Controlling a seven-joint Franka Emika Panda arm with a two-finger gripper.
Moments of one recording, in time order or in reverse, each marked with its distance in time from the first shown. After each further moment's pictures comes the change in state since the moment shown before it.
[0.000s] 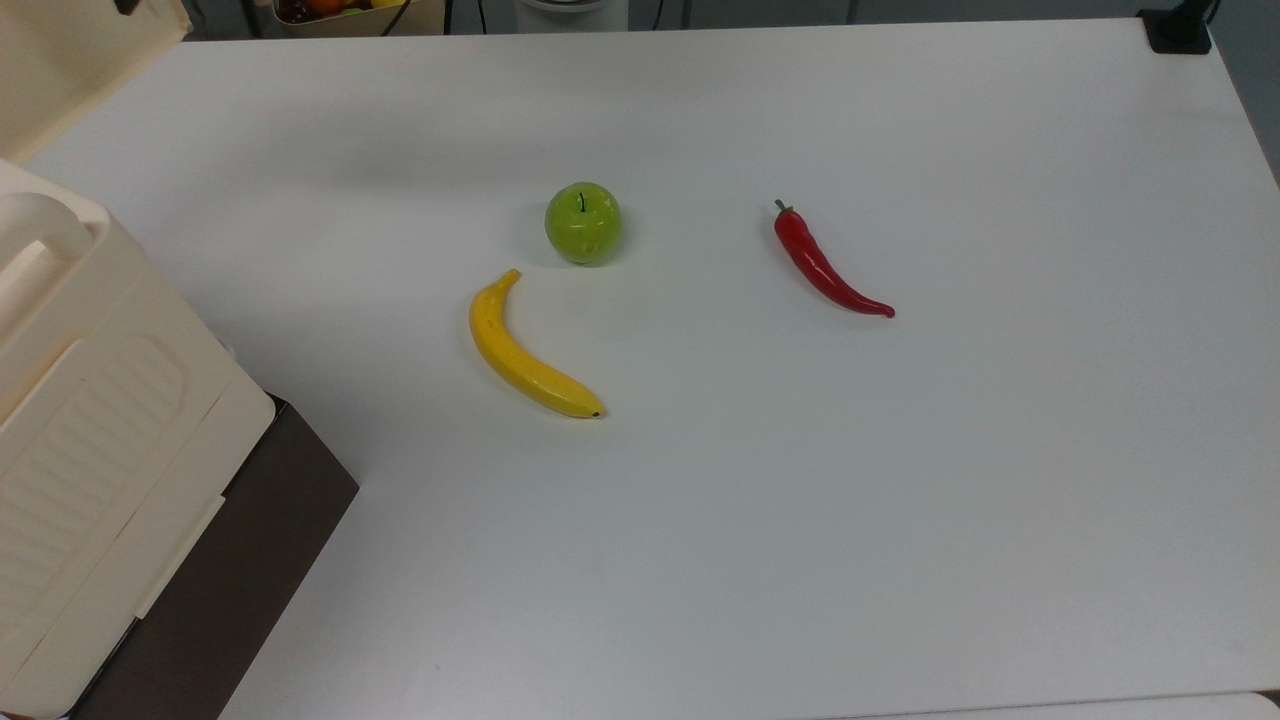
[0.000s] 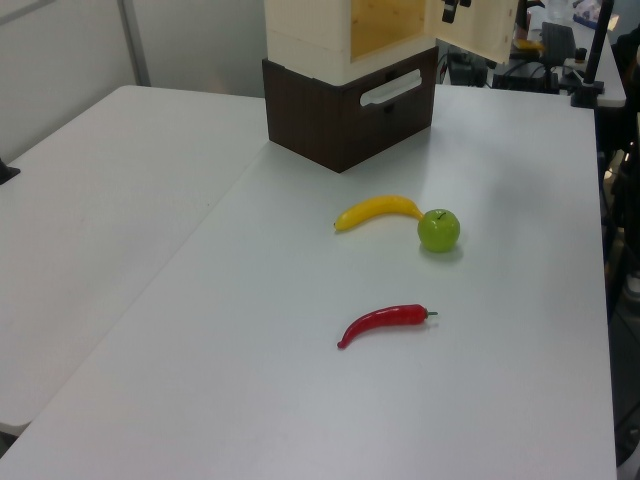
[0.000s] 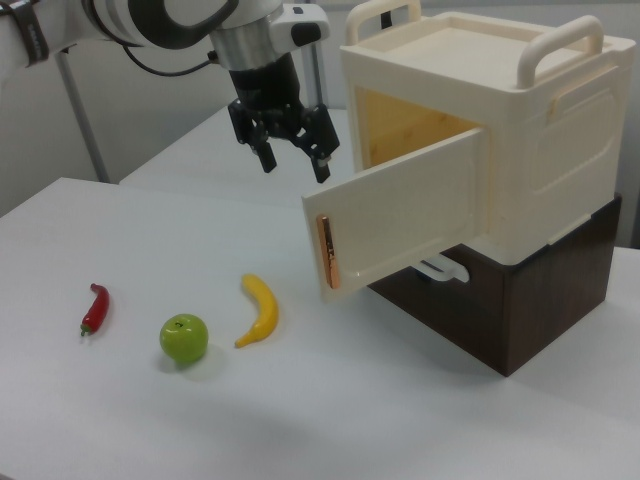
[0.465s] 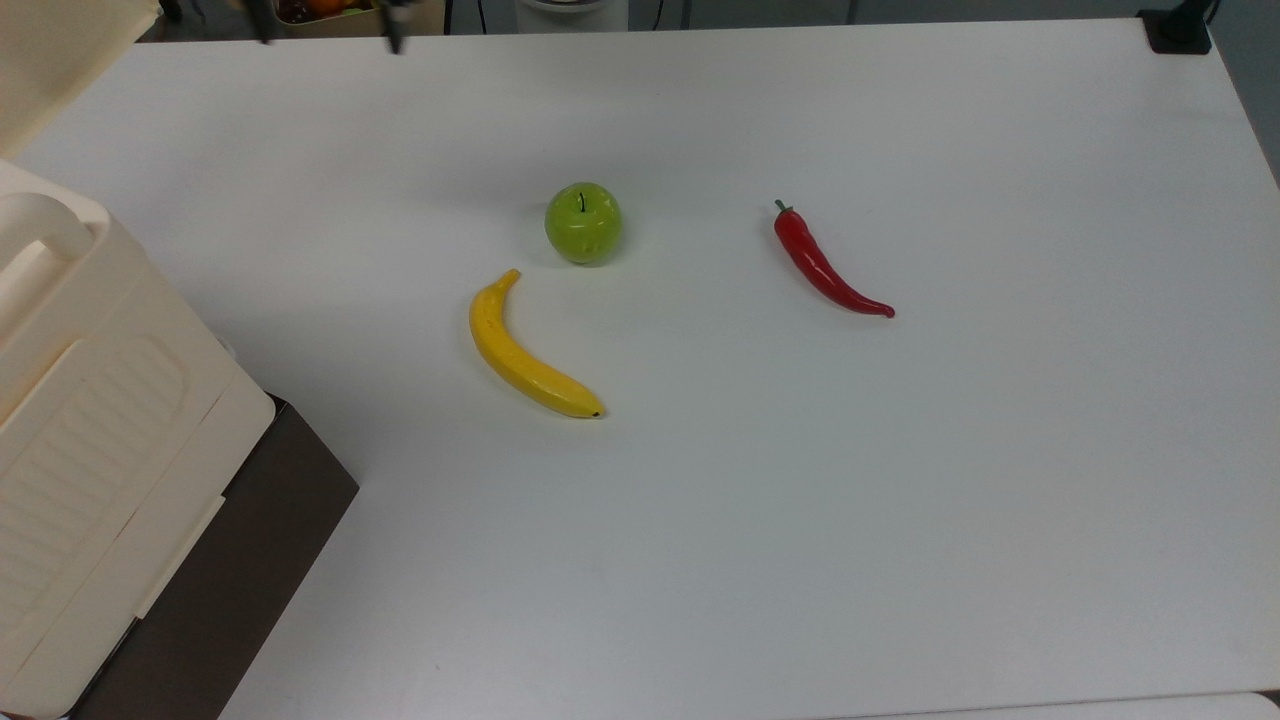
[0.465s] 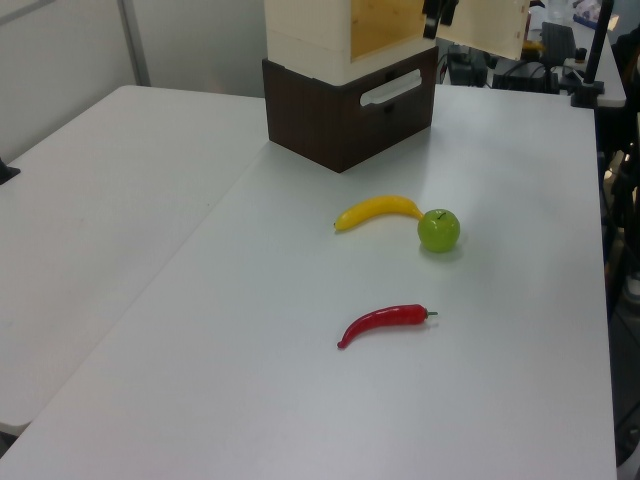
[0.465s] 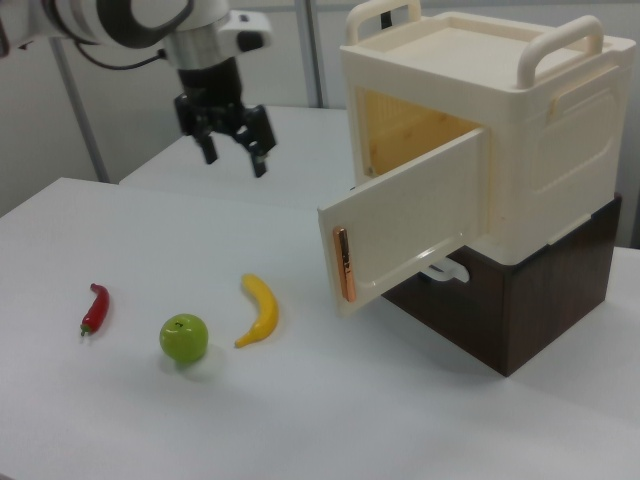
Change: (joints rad) arm 0.053 -0.017 0.101 -0.040 0.054 -0.021 0.113
